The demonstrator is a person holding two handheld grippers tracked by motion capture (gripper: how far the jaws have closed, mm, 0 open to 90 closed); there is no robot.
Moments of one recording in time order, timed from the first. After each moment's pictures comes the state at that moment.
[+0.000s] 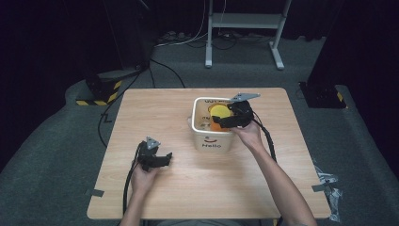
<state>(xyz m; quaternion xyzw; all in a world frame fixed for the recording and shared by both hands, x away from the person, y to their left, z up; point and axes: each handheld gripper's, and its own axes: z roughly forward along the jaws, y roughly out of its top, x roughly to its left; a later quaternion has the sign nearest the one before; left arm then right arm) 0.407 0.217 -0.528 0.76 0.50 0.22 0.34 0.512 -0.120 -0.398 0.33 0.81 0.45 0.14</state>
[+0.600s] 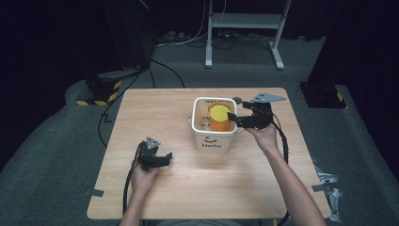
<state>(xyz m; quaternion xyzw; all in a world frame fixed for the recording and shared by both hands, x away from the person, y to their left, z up) 0.407 0.217 -0.528 0.76 0.50 0.22 0.34 0.486 -0.171 -0.376 0.34 0.77 0.50 0.17</state>
